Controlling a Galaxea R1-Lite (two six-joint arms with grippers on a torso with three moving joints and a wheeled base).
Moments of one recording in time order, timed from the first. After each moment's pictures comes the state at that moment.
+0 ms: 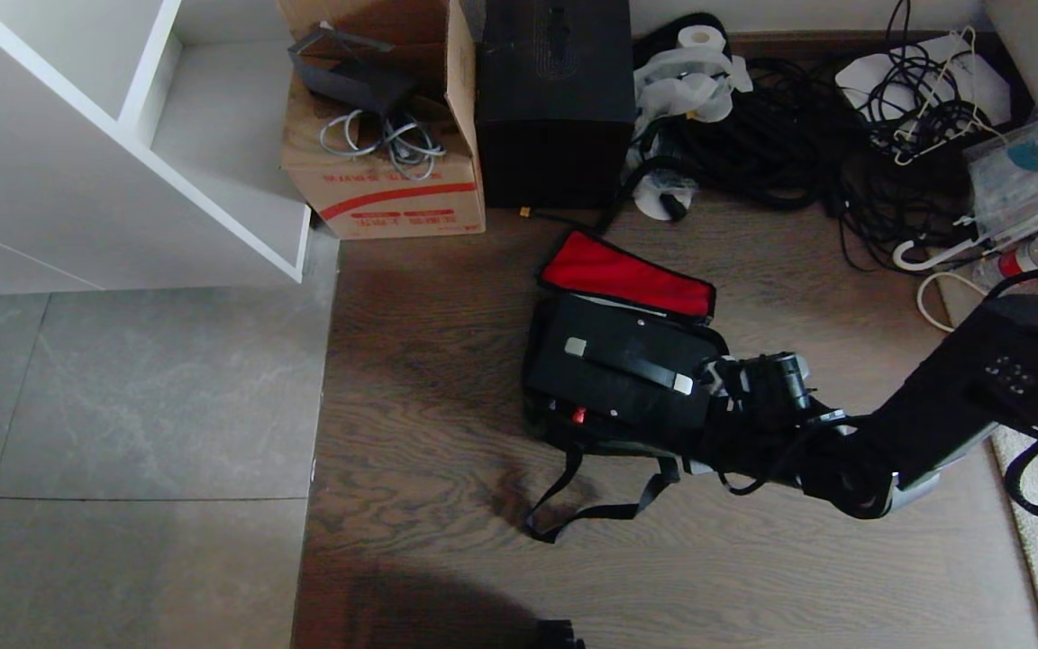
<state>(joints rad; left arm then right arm) 0.00 0.00 0.00 -0.02 0.00 0.01 0.32 2.18 -0.90 -0.66 -0.03 0.09</state>
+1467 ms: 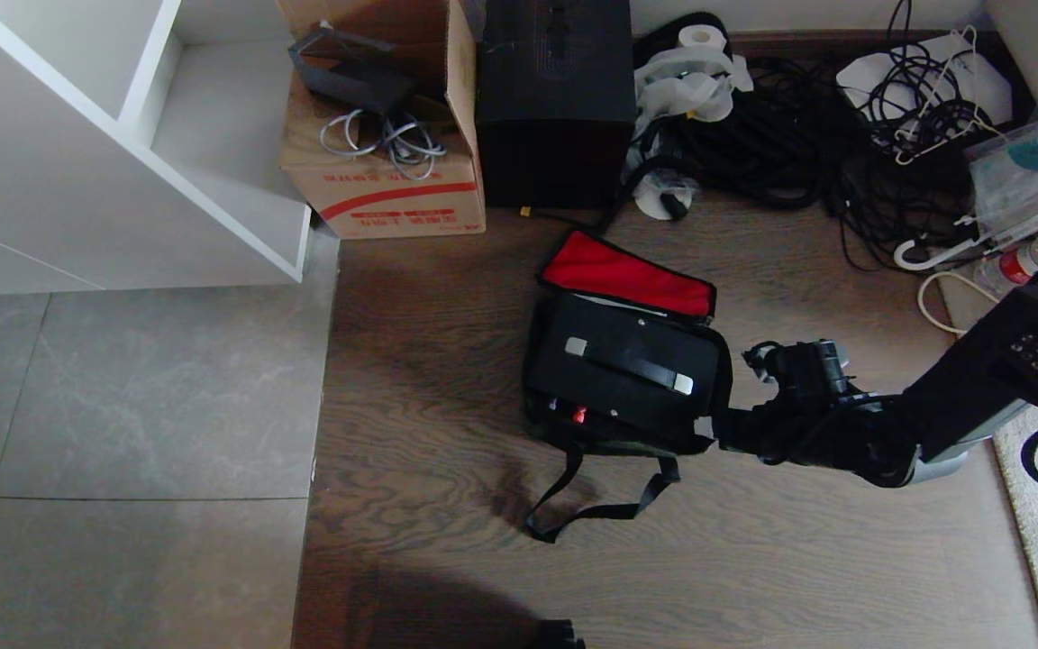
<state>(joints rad) 0.00 0.00 0.00 -0.02 0.00 0.01 0.19 2.20 -0.96 -0.56 -0.03 0.24</state>
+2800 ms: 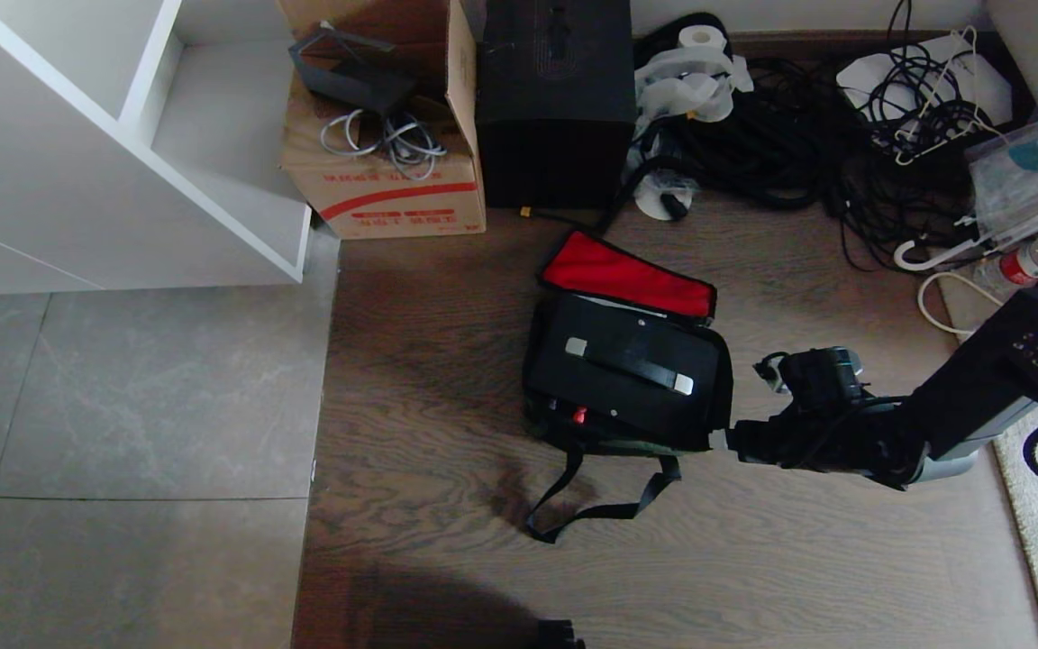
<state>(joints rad) 0.00 0.00 0.00 -0.02 0.00 0.01 0.12 2.22 -0.96 -0.50 -0.04 0.16</state>
